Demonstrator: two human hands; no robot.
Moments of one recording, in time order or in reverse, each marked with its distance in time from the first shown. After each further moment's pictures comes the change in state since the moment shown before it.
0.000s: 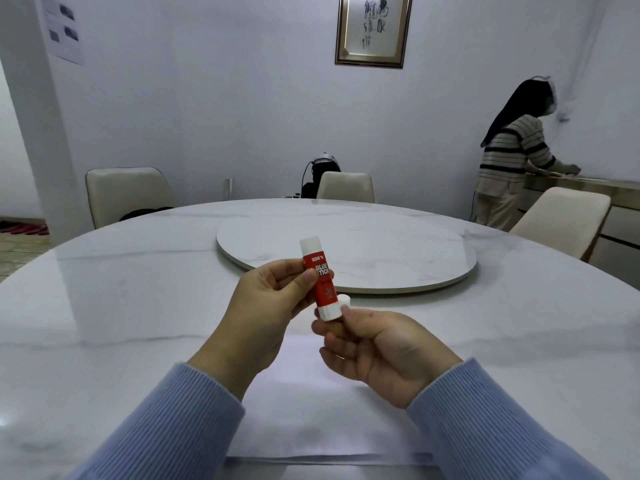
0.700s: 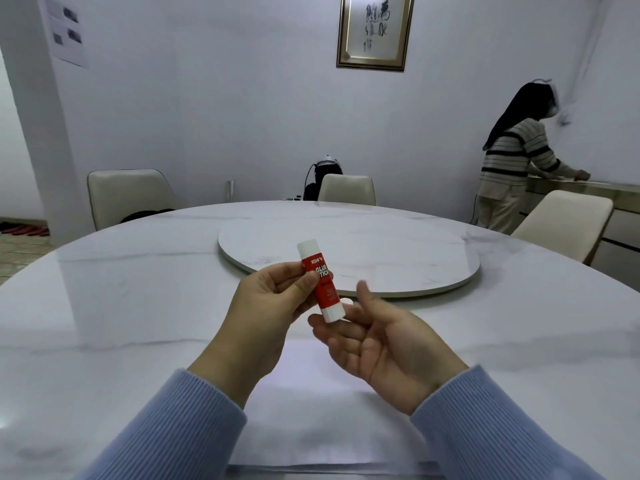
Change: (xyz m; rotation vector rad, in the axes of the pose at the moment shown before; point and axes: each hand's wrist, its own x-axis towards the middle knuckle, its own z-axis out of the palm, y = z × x) left_hand -0.001 0.001 0.000 -0.026 0.029 0.003; right_hand -0.002 -0.002 0.003 0.091 0.018 -0.011
